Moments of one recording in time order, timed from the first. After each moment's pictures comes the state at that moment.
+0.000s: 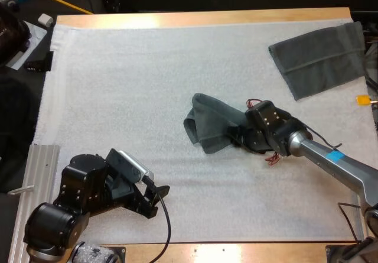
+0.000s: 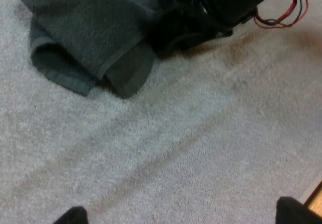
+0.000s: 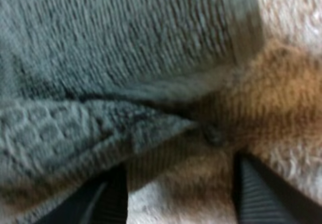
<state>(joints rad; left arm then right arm) -0.35 0.61 -0.72 1.07 0.46 -1.72 0.58 1.69 -0.89 0.44 -0.13 -1.03</state>
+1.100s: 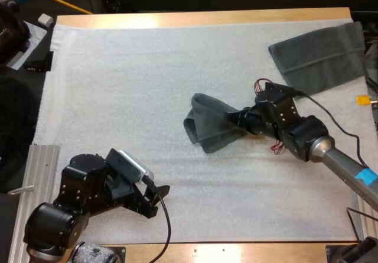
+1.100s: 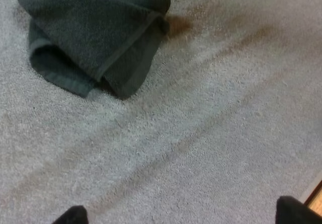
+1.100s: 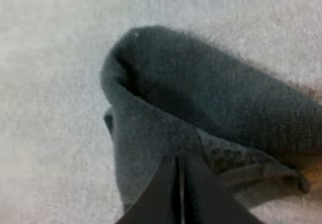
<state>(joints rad) -0.35 0.61 -0.72 1.07 0.46 -1.72 0.58 1.45 -0.92 0.39 -0.09 -1.20</state>
